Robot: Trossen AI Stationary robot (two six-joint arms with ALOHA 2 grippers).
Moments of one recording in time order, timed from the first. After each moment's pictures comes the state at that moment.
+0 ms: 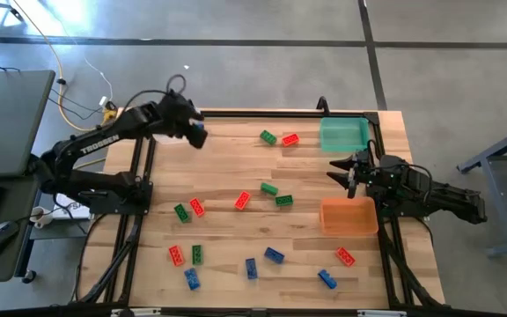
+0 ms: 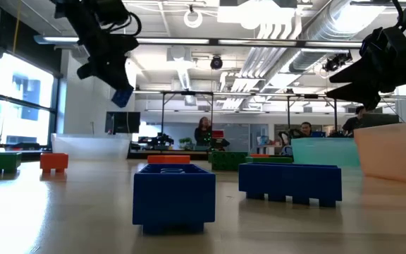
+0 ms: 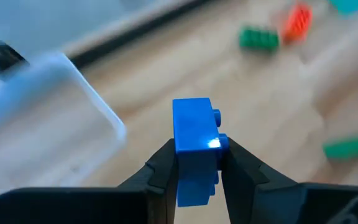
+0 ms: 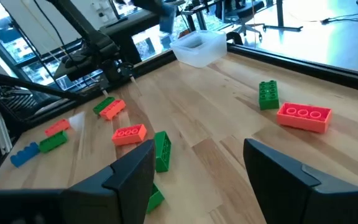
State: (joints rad) left arm 0.81 1.15 0.96 -0.70 -0.03 -0.30; right arm -0.26 0.01 0.10 -0.28 0.01 0.34
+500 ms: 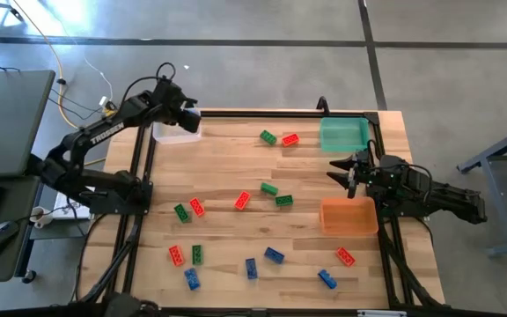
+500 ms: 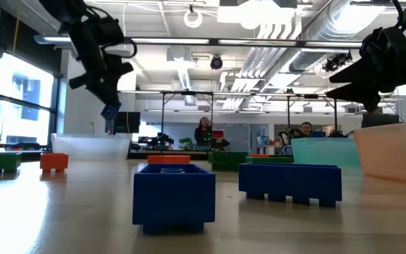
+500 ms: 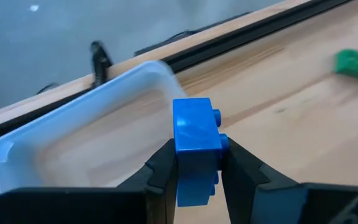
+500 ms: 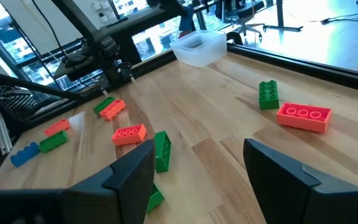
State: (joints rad) left arm 1.04 1.27 0.96 -0.68 -0.06 -0.21; right arm -0.26 0.01 0.10 -0.28 0.01 0.34
